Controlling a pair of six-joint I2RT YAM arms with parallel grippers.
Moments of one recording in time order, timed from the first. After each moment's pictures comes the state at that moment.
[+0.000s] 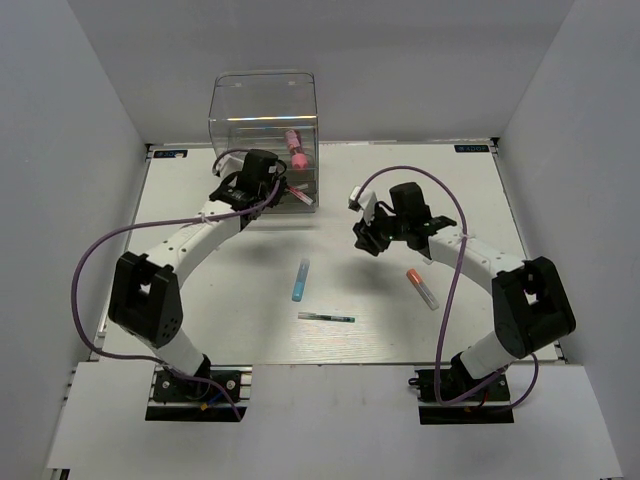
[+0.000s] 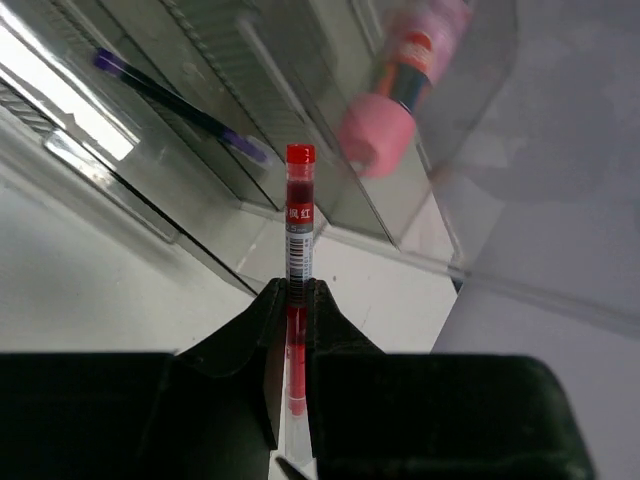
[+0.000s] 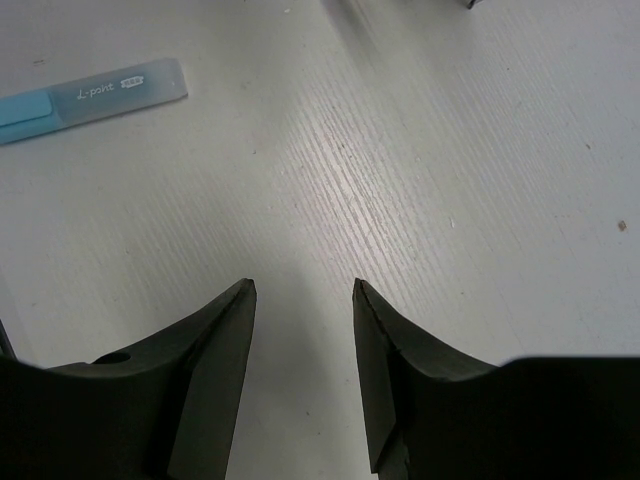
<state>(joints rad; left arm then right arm) -0.47 1.61 1.30 -0.32 -0.34 -1.34 0.47 1.53 0.96 -0.16 -0.48 -0.48</state>
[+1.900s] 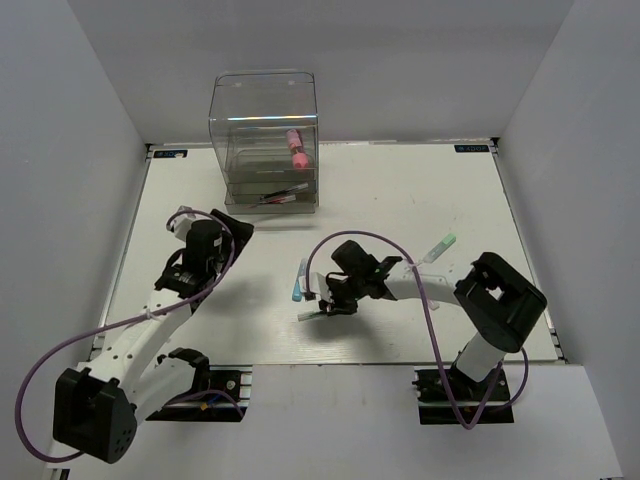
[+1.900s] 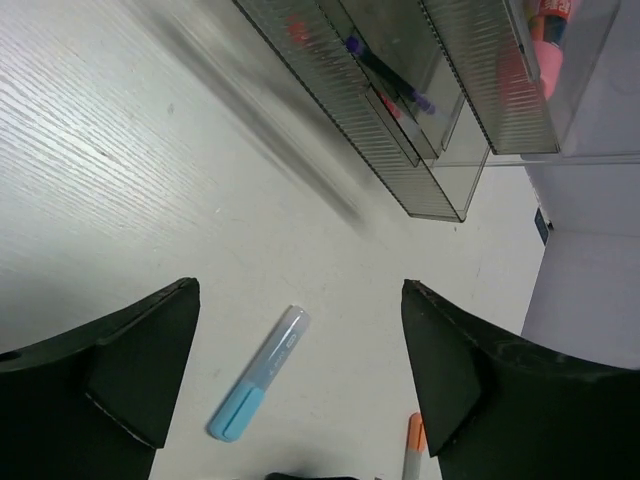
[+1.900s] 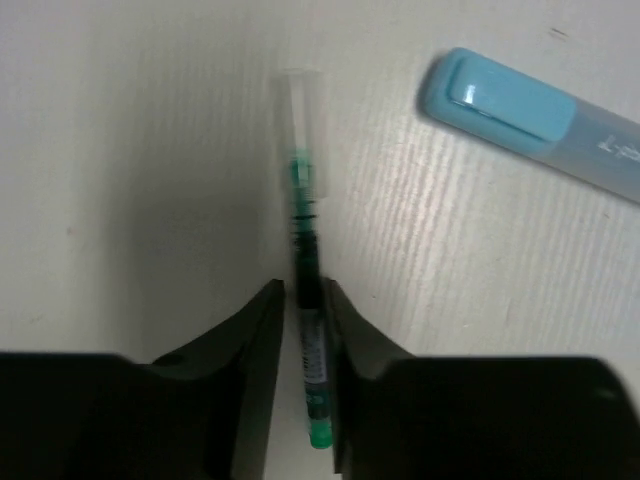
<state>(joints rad) -0.34 0.98 0.64 -0.21 -0.25 -1.10 0.90 1.64 0.82 -0.20 -0.53 -0.75</state>
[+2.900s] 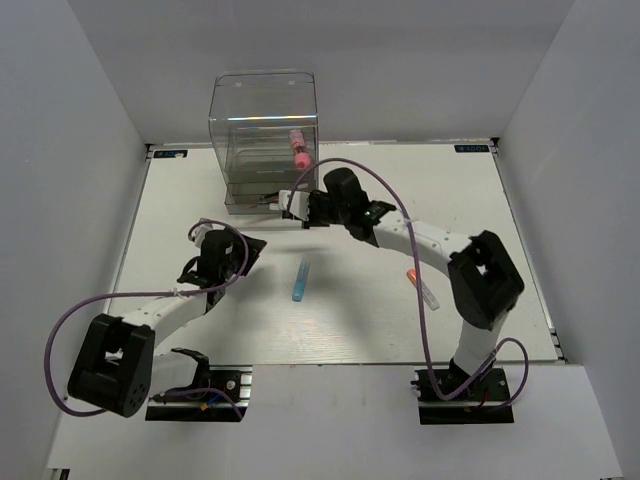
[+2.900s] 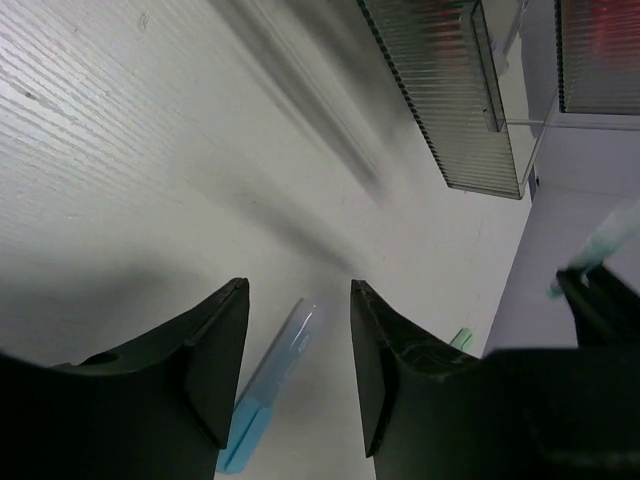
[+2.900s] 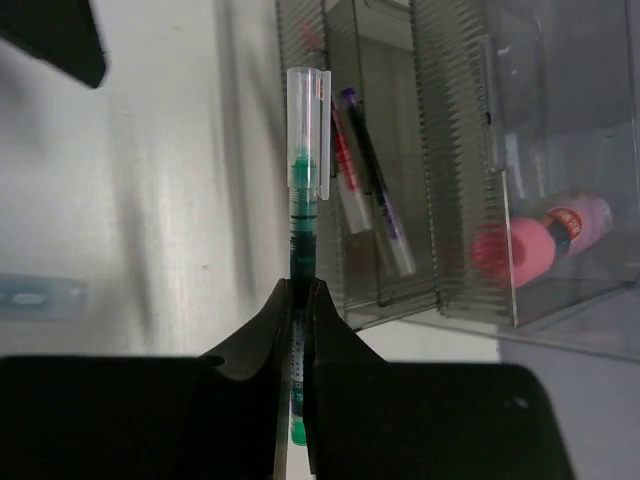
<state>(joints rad) -0.32 1.20 0.44 0.21 -0.08 -1.19 0.77 1.78 1.30 -0.02 -0.31 -0.89</state>
